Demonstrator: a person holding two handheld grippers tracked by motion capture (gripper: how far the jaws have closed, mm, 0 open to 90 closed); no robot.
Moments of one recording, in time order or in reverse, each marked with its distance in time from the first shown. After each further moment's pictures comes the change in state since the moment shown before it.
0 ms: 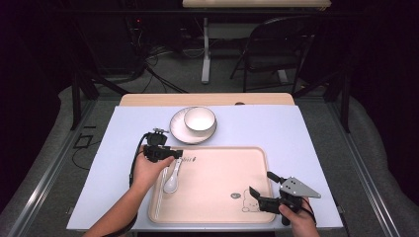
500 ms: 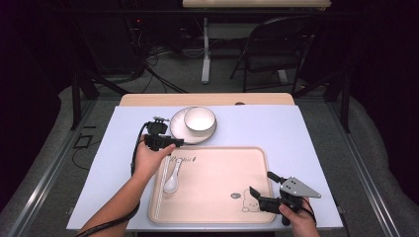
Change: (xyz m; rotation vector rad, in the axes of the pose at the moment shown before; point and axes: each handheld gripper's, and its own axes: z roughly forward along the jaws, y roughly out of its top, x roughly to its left) left arm 0.002 0.031 -0.003 -0.031 0.005 -0.014; right arm 0.000 0.000 0.000 -0.001 0.000 0.002
